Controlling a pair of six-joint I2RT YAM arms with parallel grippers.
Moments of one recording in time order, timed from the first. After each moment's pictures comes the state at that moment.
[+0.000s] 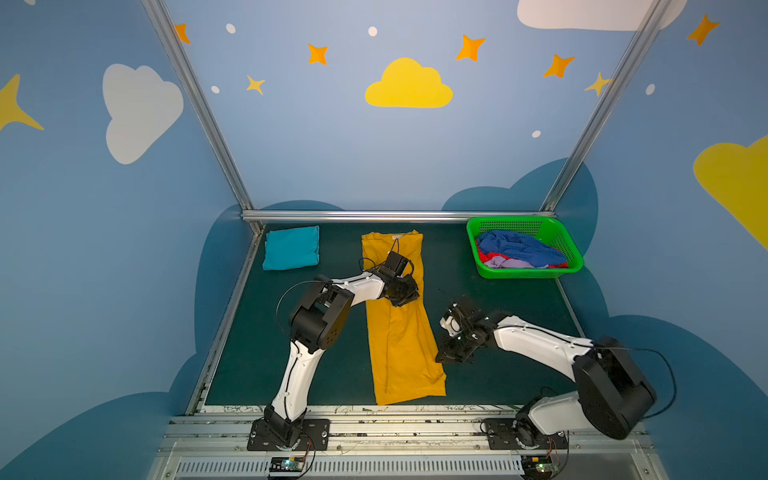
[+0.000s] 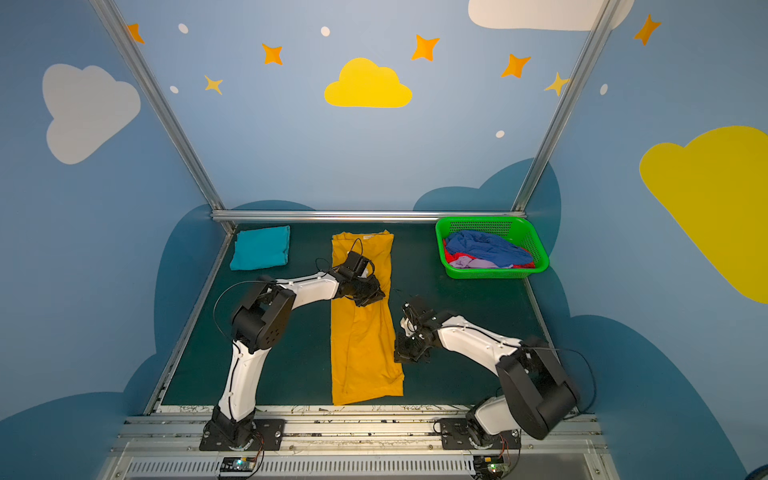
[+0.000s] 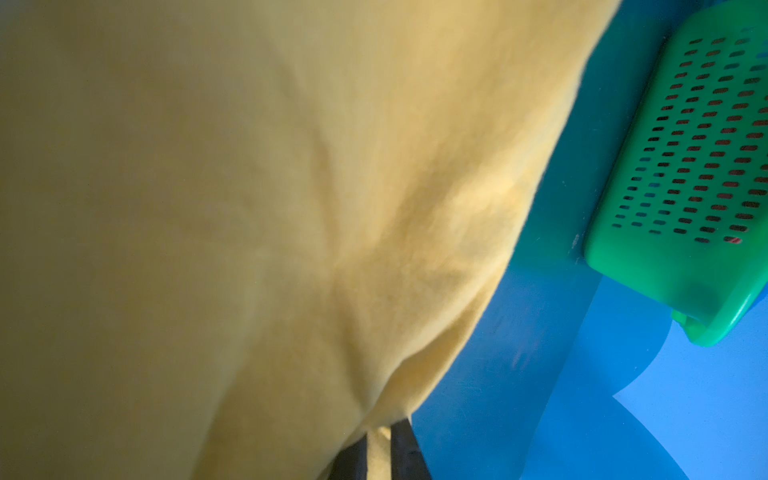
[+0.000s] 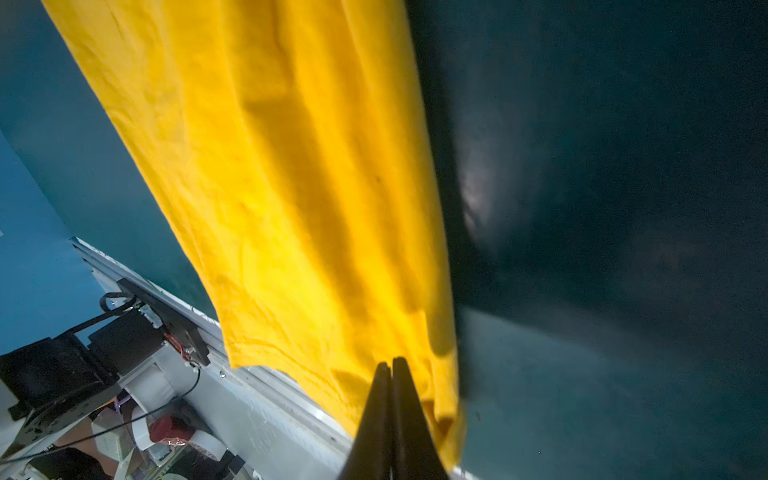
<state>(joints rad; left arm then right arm) -0.57 2.22 1.50 -0.22 0.37 -1.08 0.66 1.47 0.74 -0.58 -0.46 0.69</state>
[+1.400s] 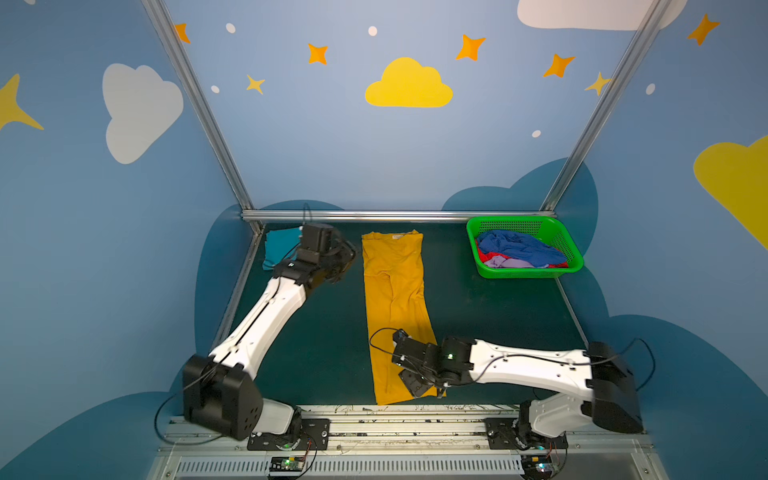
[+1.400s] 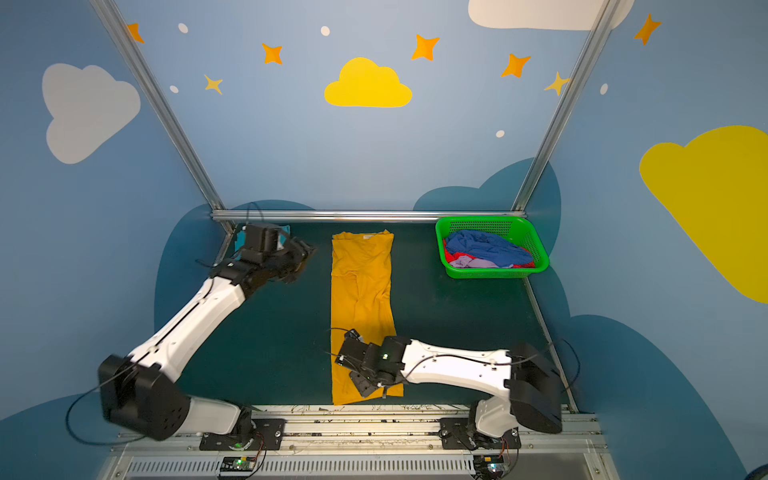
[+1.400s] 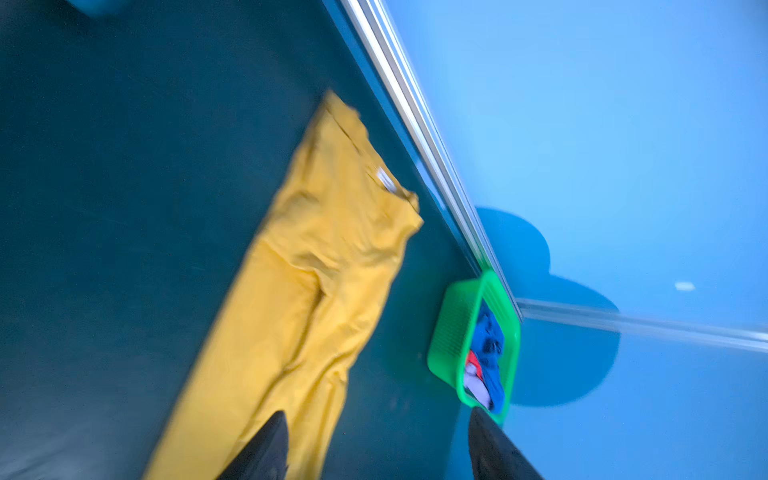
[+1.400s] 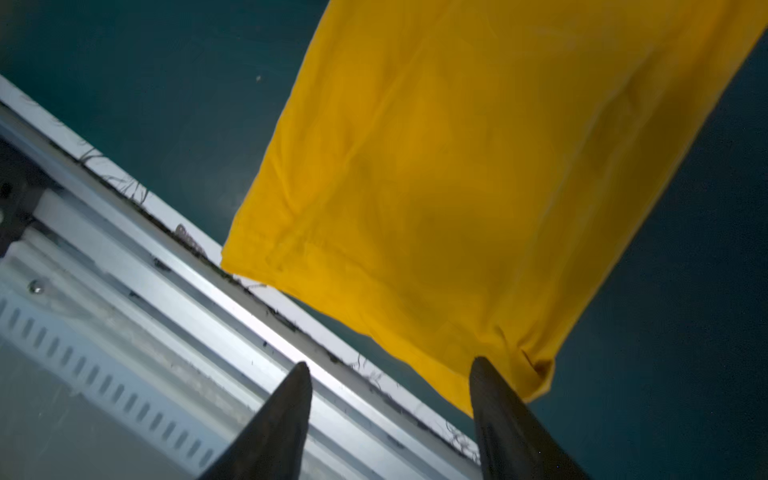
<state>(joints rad) -0.23 1.33 1.18 -0.52 0.13 -1.15 1.33 1.54 1.08 -0.83 0.15 0.57</state>
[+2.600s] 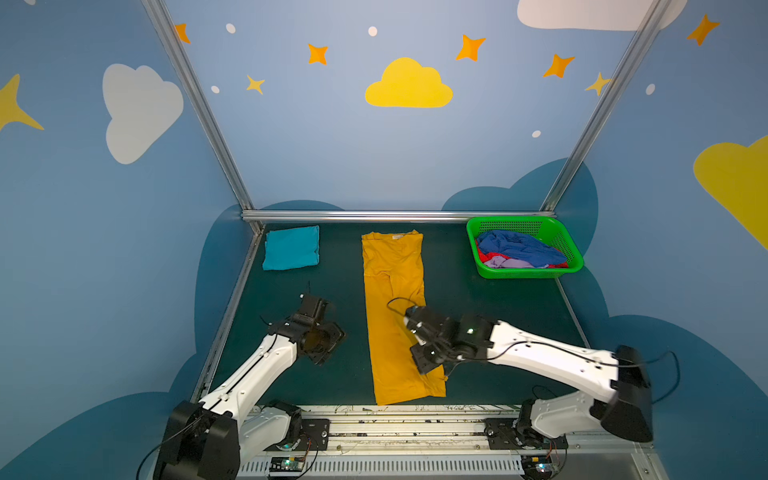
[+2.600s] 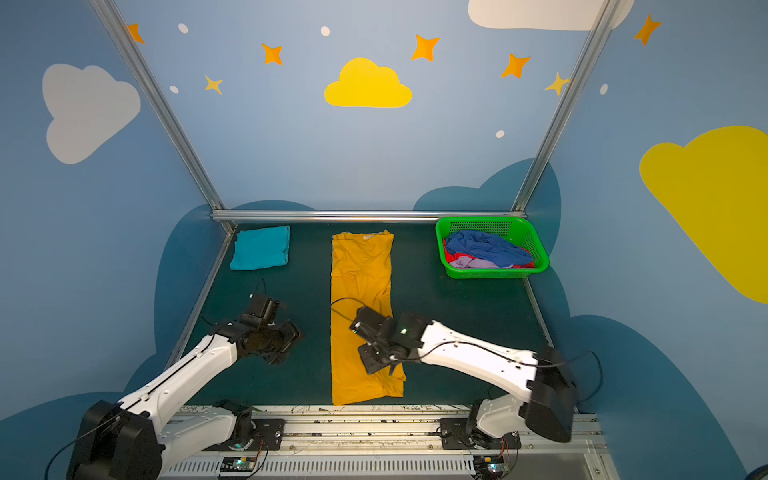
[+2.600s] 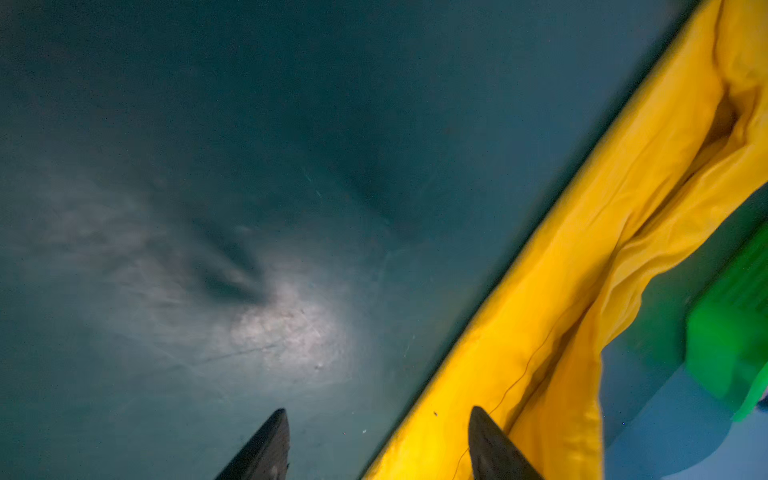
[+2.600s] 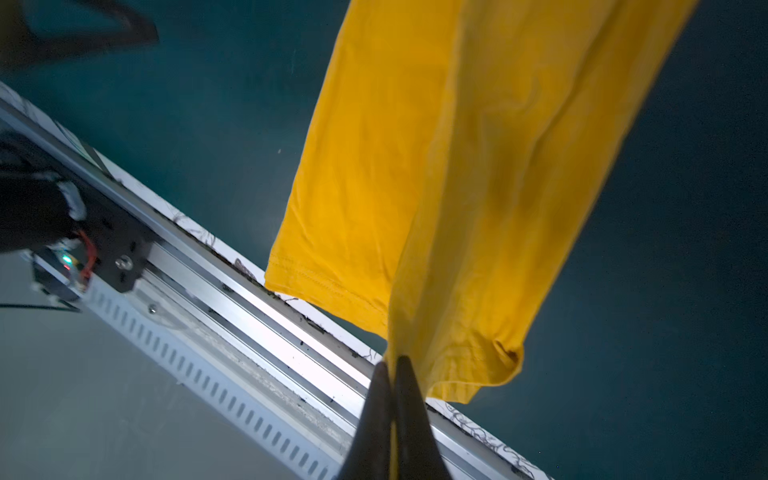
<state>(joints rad) -0.35 1.12 0.63 -0.68 0.21 -1.14 1.09 1.30 1.11 -0.95 0.02 0.60</state>
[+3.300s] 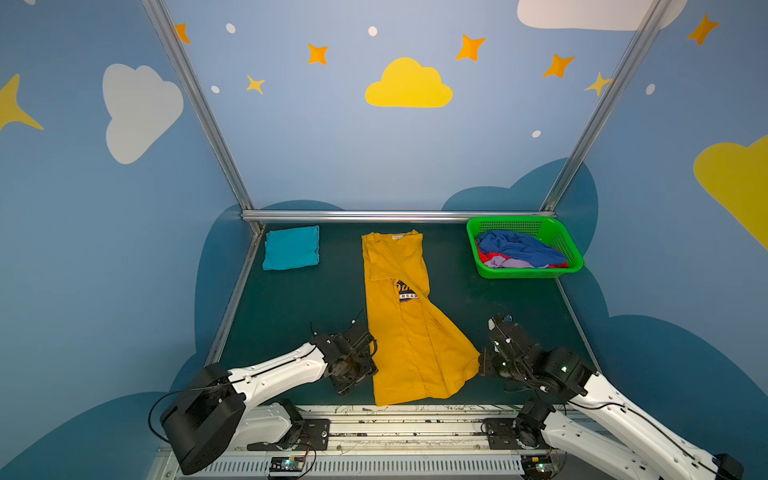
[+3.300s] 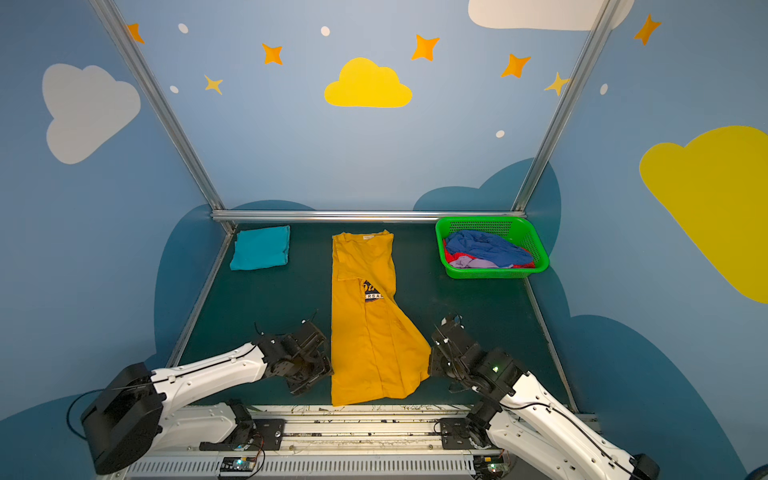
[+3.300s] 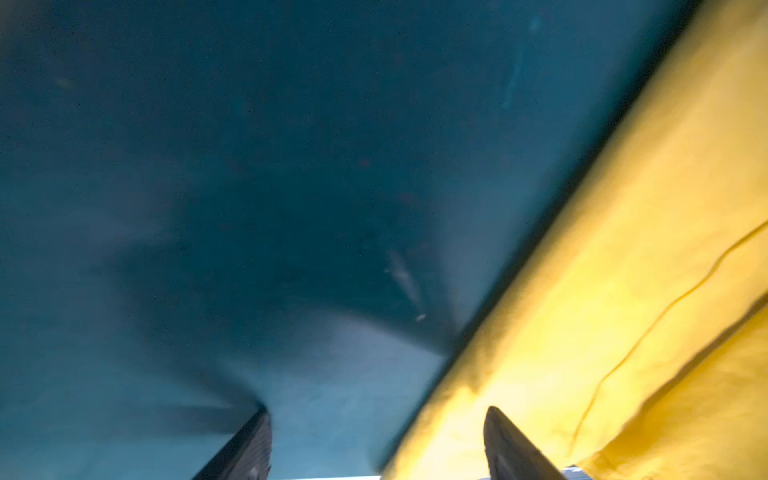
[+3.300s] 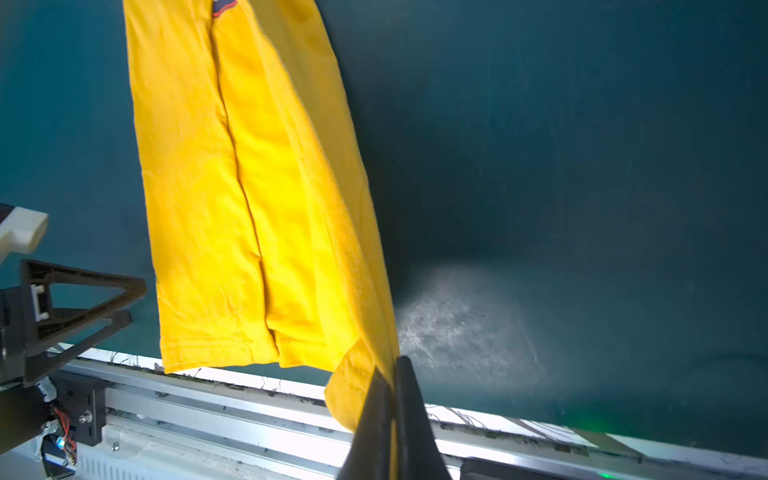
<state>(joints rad) -0.80 1.26 0.58 -0.63 0.19 -1.36 0.81 0.71 0.69 -1.01 0.09 0.80</state>
